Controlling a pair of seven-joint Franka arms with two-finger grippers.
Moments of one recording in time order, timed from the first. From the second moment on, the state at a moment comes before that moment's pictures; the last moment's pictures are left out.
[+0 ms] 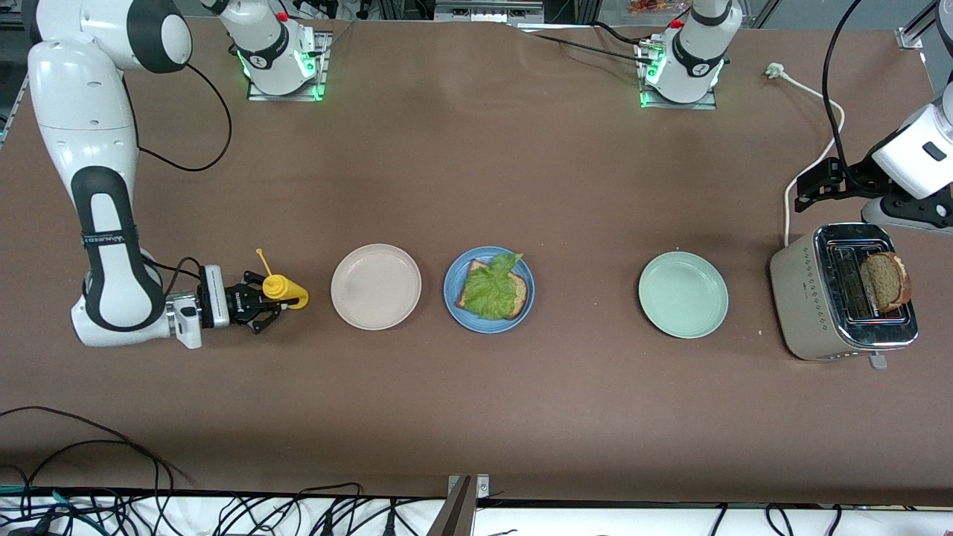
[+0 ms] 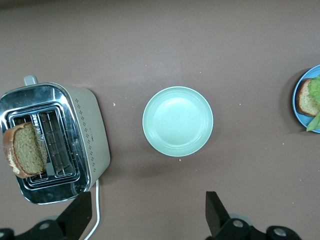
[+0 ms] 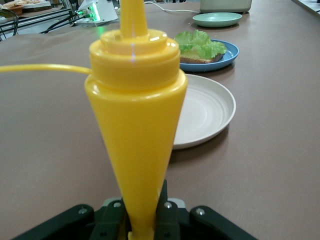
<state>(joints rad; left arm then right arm) -0.01 0.05 -0.01 -1.60 0.00 1.64 0.14 -0.09 0.94 -0.05 -1.38 0.91 1.62 -2.38</state>
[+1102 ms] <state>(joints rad) -0.01 0.05 -0.01 -1.60 0.00 1.64 0.14 -0.12 0.90 -0.16 -1.34 0.73 1.62 -2.21</state>
